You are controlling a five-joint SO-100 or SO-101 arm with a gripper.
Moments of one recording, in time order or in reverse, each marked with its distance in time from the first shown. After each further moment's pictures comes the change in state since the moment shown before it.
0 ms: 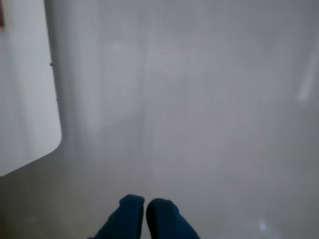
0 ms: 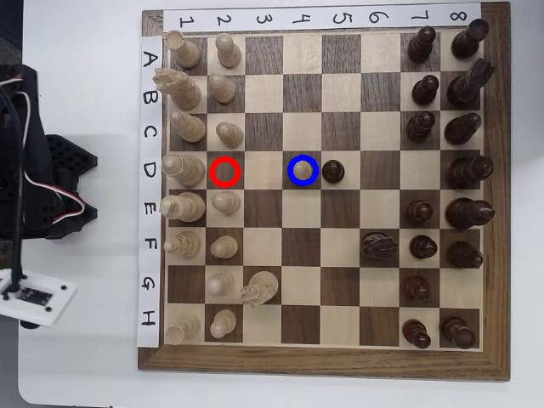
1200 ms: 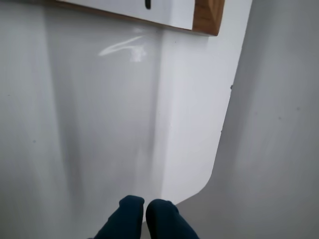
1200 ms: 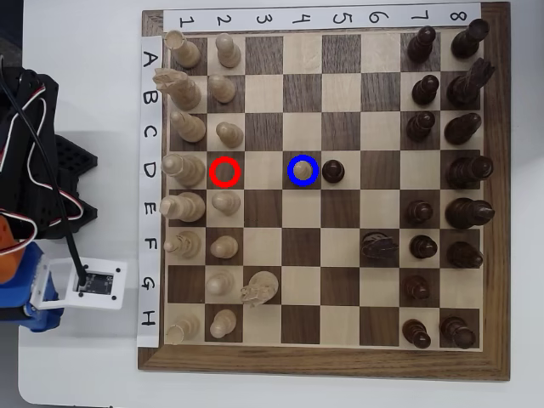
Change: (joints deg) arm 2.7 10.8 32.2 3.5 -0.7
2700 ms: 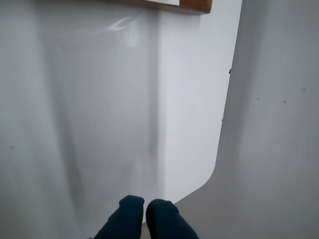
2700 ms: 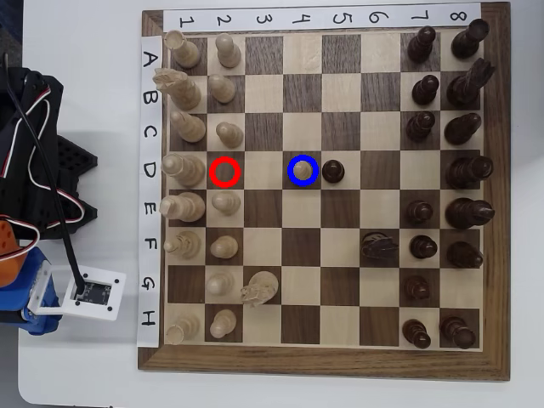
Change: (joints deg) arm 3.2 0.0 2.4 -3.6 2.3
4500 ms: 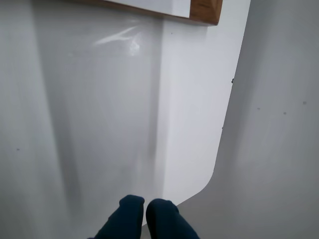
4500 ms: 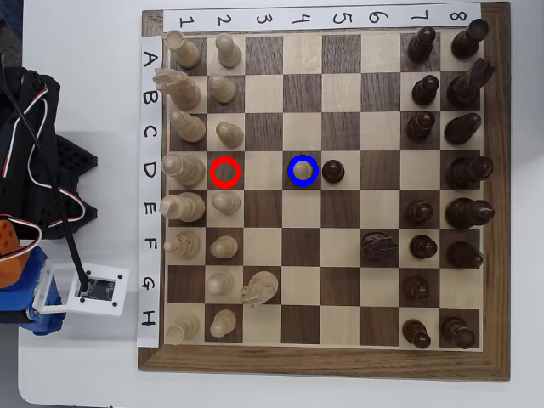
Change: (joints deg) arm -2.6 0.0 0.0 0.0 -1.2
